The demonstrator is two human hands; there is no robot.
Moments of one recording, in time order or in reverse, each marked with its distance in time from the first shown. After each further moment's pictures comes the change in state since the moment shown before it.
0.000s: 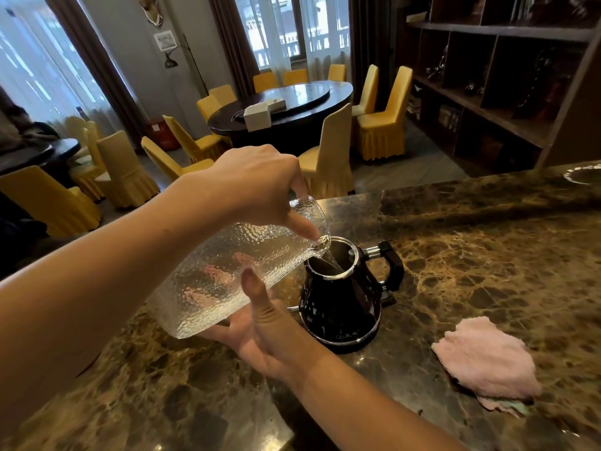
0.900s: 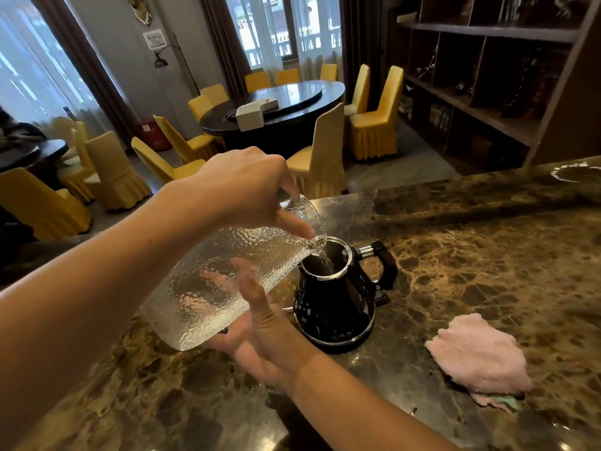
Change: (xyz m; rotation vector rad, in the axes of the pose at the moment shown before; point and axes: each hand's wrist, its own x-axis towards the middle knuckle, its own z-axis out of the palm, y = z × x) left_hand -0.006 -0.001 0.001 -0.091 0.023 -0.017; right_hand -0.010 -0.004 0.010 -0.025 0.036 -0.048
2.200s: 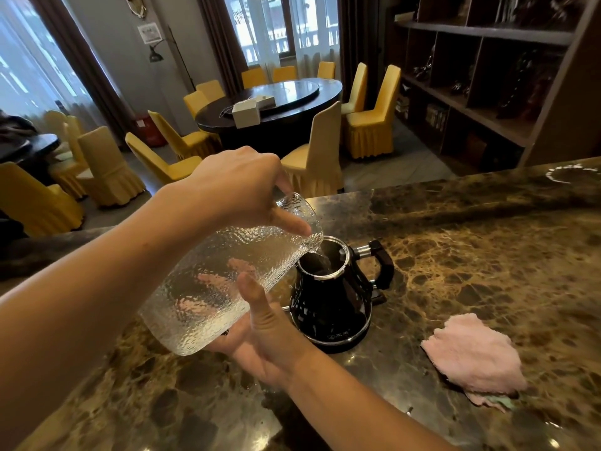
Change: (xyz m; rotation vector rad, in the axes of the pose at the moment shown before) left_hand 0.004 -0.007 0.009 -0.035 0.032 -0.017; right_hand -0.004 -0.005 -0.005 0.022 0.037 0.038
